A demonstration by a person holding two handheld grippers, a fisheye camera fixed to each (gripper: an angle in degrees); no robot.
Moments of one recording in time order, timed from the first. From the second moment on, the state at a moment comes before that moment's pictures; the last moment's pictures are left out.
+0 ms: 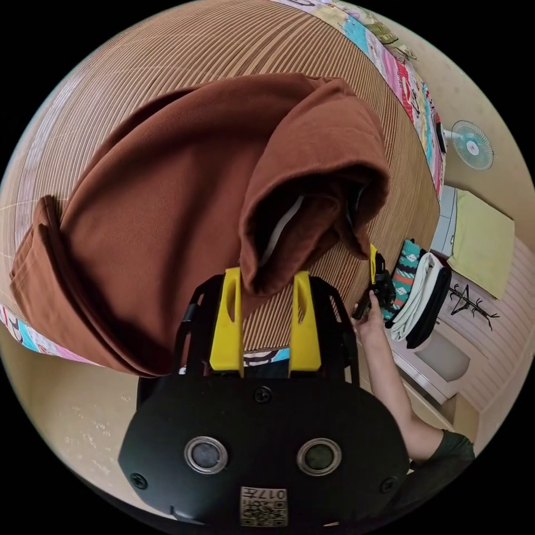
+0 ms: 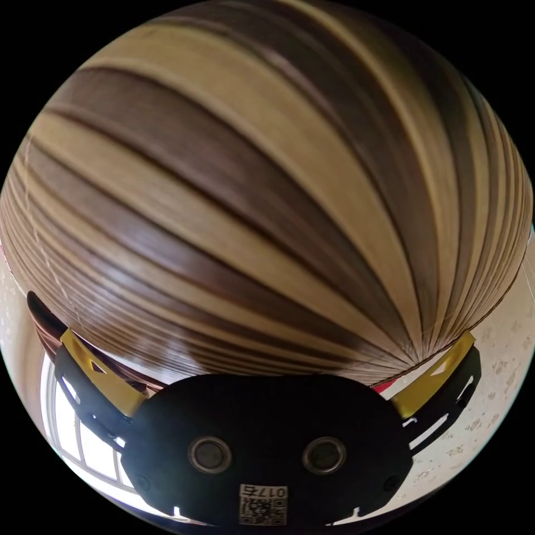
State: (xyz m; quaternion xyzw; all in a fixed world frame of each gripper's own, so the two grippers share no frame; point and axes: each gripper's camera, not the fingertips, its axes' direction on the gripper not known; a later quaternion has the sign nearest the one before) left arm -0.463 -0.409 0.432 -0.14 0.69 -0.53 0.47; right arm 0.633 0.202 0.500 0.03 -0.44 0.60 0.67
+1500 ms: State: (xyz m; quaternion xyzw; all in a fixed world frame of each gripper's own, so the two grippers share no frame) left arm -0.493 -0.227 0.218 0.36 0.73 -0.26 0.53; right arm 0.523 0.320 0.601 0.59 -0.76 0.11 0.24
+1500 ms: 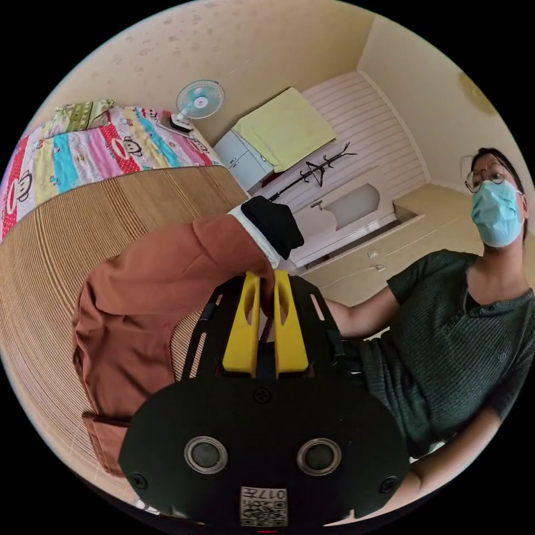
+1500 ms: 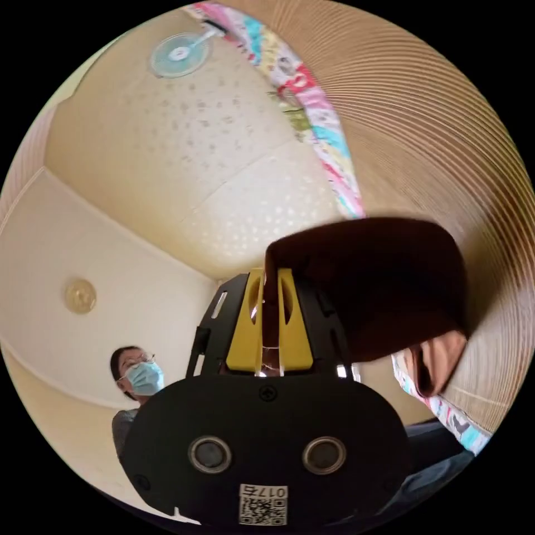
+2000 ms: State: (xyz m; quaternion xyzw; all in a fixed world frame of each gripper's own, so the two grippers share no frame) left arm -0.628 0.033 -0.003 0.74 0.52 -0.09 0.43; right arm 0.343 0.454 0.074 0.75 -0.33 -0.29 0.50
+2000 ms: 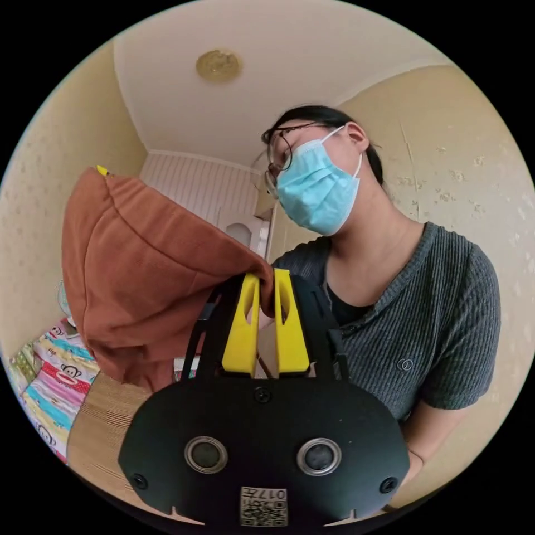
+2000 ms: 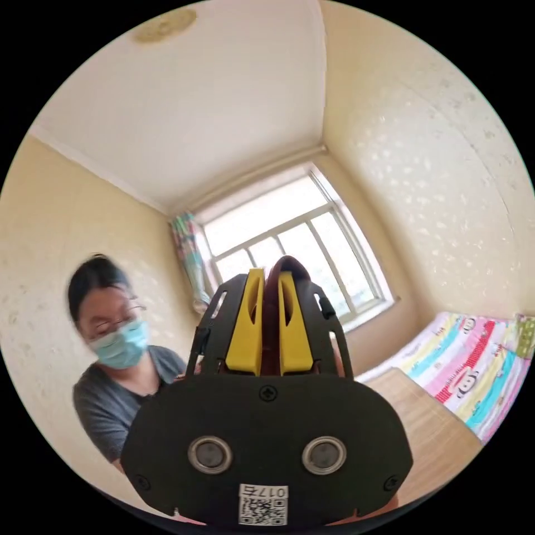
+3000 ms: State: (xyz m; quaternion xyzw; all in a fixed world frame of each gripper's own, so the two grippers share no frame) left arm -0.491 -0.072 0.430 0.05 0.68 -0.49 0.54; right arm 0.297 0.184 0.674 0.38 -0.64 0.29 0.61
